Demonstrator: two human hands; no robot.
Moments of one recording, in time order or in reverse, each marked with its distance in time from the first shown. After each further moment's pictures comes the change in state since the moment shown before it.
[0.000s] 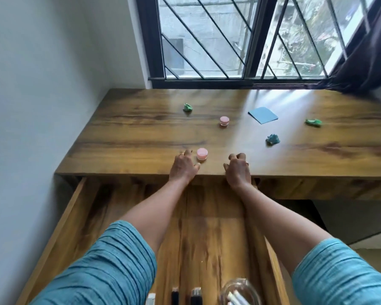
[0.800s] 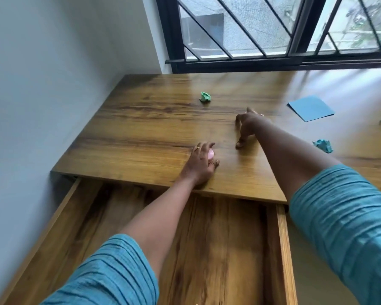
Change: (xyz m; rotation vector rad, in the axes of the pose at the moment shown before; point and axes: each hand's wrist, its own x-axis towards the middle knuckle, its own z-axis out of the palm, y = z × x) left_hand 0.080 0.000 0.049 -0.055 0.009 0.137; right_hand 0.233 -0.028 0.011 -0.439 -0.474 -0.215
